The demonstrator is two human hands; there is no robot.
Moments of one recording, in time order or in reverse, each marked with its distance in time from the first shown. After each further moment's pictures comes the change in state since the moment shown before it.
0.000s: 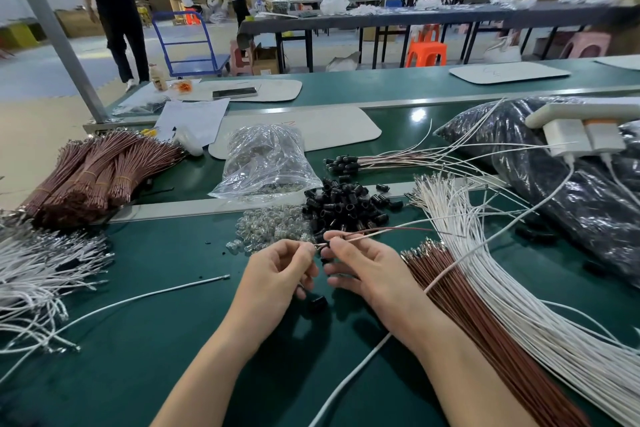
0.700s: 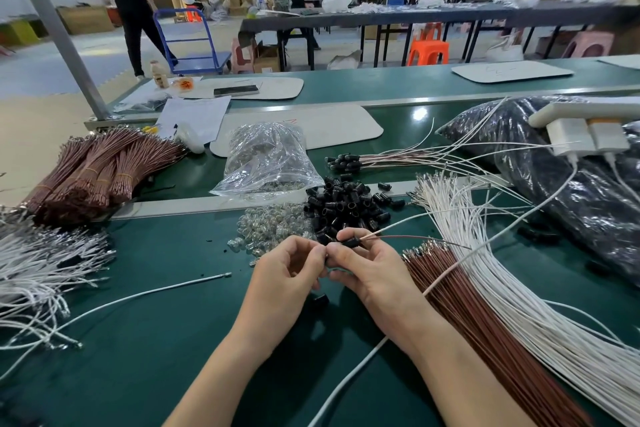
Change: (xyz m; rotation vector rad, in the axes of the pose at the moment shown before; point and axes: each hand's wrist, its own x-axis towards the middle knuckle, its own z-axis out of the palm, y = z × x) left_hand -0.008 0.000 0.007 0.127 0.013 0.157; right_hand -0.001 0.003 0.004 0.140 -0.023 -0.048
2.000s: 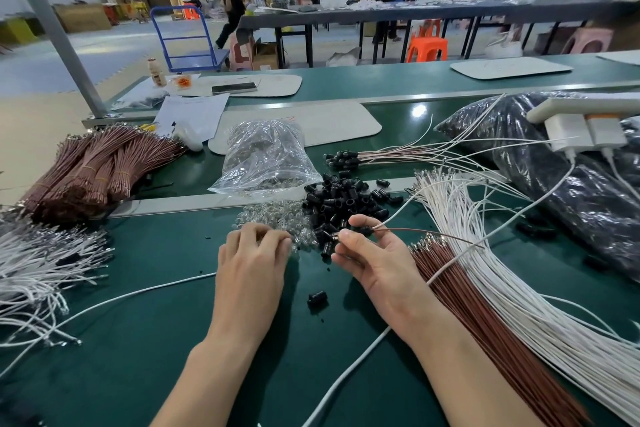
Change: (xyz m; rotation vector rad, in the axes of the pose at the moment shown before) left_hand 0.004 -0.013 -0.022 0.899 0.217 0.230; right_hand 0.001 -0.008 -0.003 0.148 0.099 0.000
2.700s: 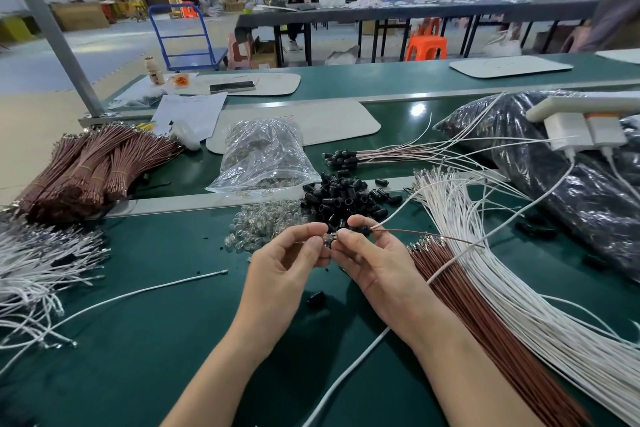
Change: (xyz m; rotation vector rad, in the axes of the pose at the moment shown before) left_hand -0.002 0.037 -0.001 -1.160 -0.149 -0.286; right_hand 0.000 -0.002 0.000 0.071 -0.065 0.024
